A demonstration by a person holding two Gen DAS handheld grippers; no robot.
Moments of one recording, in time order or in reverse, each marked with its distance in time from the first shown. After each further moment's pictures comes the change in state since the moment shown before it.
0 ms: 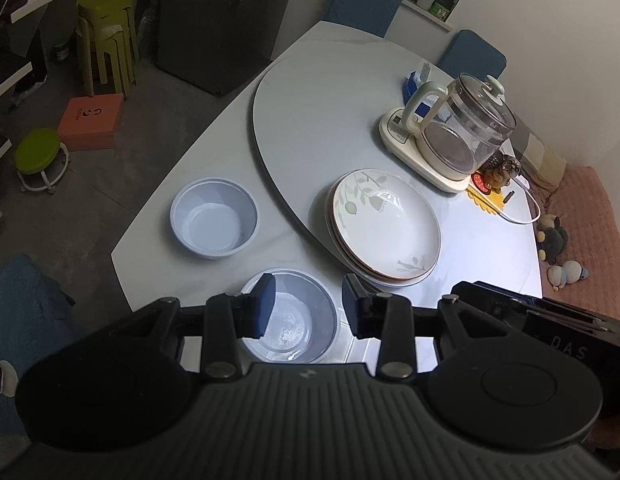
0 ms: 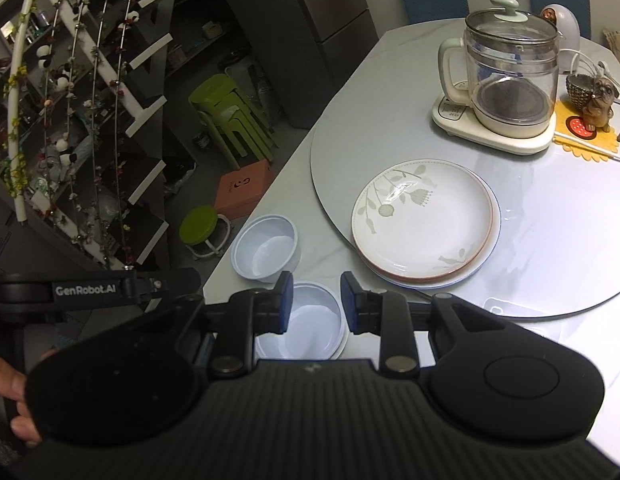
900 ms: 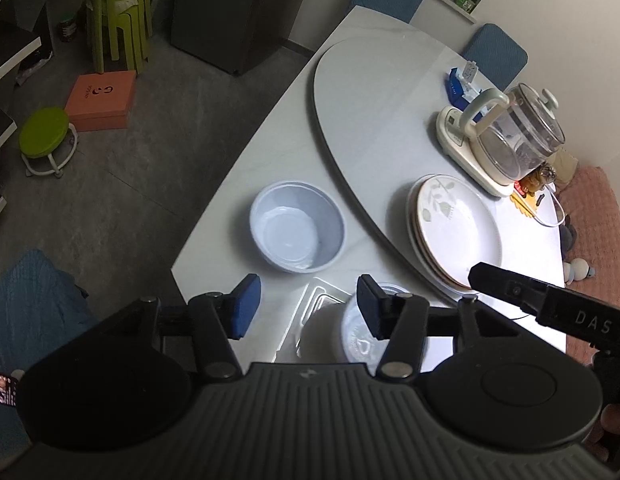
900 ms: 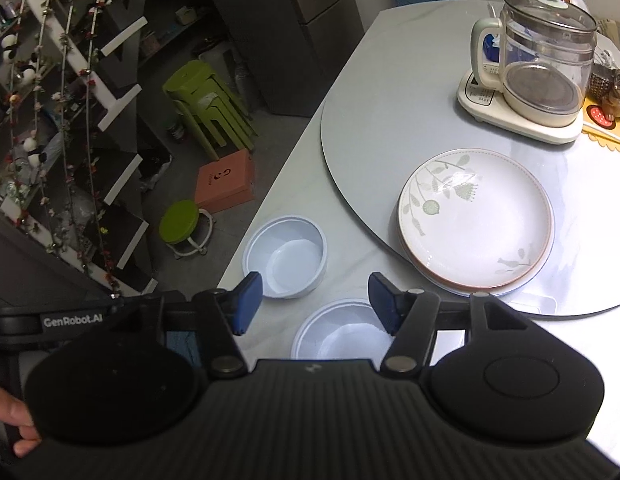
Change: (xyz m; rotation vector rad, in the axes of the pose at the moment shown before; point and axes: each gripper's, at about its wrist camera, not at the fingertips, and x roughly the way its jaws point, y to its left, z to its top) left arm 0.032 0.127 0.039 -0.027 0.077 -0.010; right arm 0.084 0.073 0.018 0.069 0.050 -0.114
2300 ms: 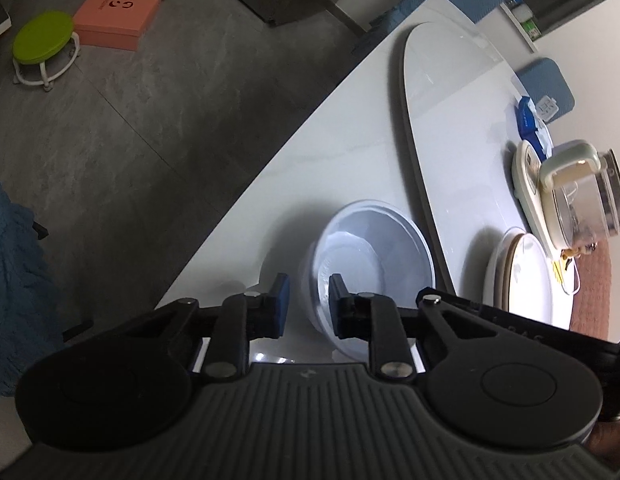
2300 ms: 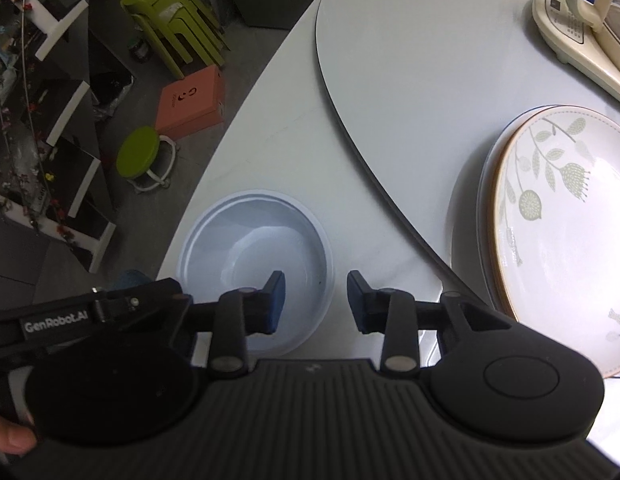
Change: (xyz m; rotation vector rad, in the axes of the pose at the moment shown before) left arm 0.168 0.083 0.039 -0.279 0.096 -0.067; right arm 0.185 0.020 0.030 -0.045 0.283 -0.090
